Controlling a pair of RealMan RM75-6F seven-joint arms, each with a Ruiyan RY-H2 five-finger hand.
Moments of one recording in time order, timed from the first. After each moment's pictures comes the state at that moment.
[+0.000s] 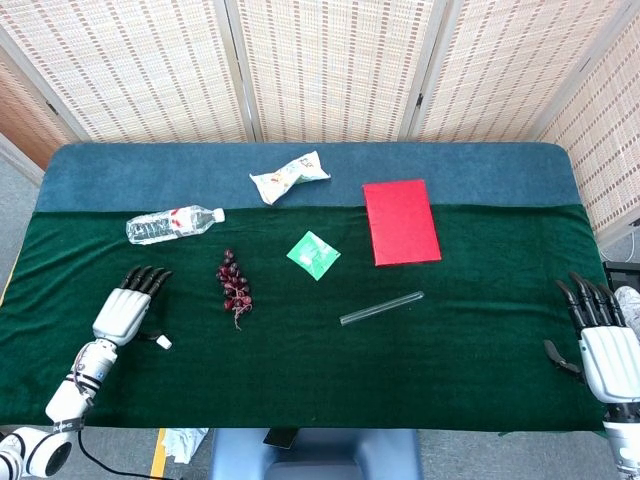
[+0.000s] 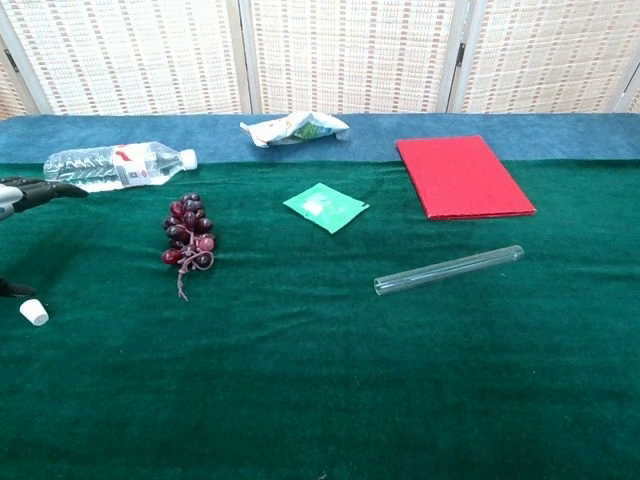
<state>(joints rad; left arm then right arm) -0.47 -1.47 -0.04 -1.10 1.47 1.09 -0.03 0.05 -1.11 0.06 -1.60 -1.56 1.55 0.01</state>
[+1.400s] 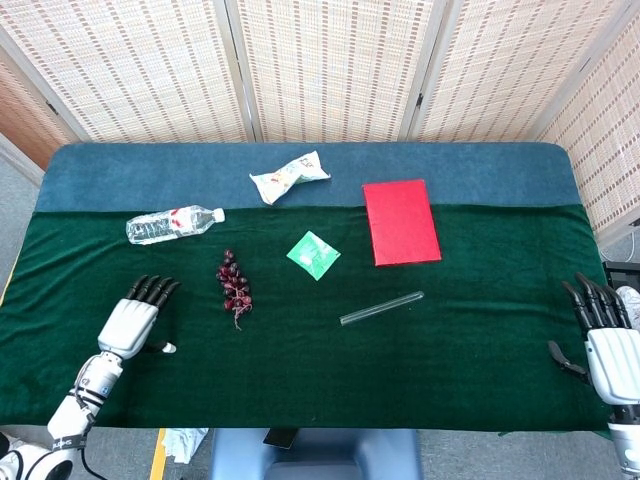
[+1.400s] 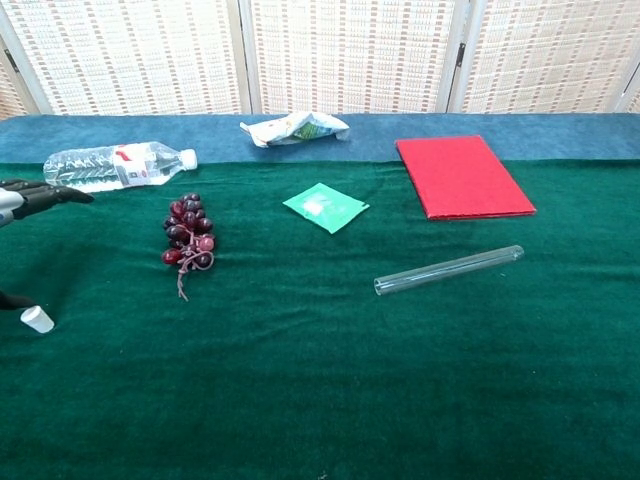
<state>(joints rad) -0.44 -1.40 -0.02 -1.34 1.44 1.13 0.15 0.04 -1.11 0.06 -1.57 -1.56 1.56 0.06</state>
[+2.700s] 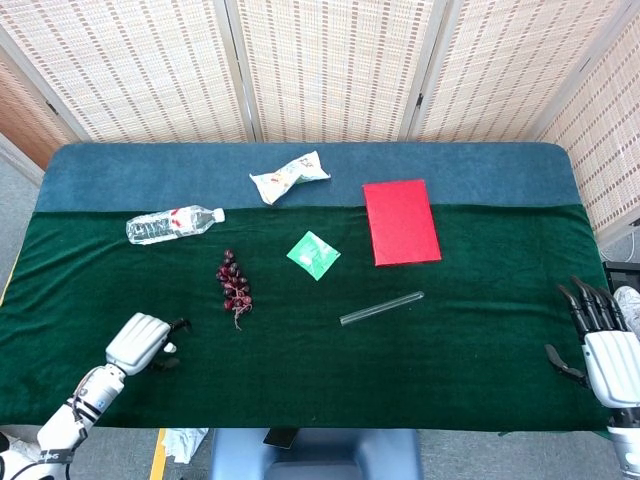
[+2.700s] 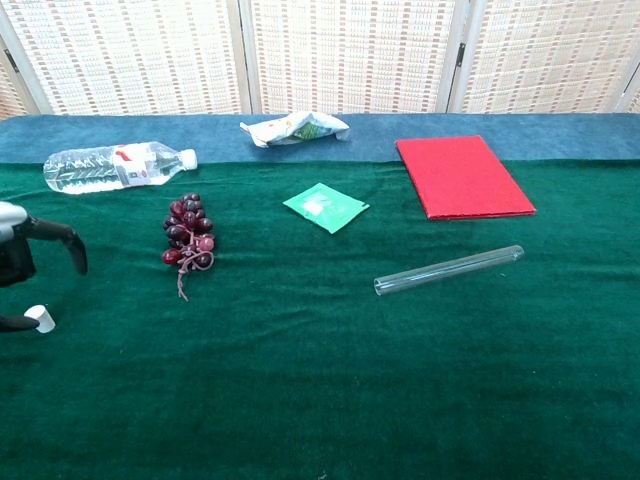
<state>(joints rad) -0.47 -1.30 0.05 -1.46 1.57 1.09 0.00 0.04 -1.11 0.05 -1.55 -1.58 1.57 0.09</state>
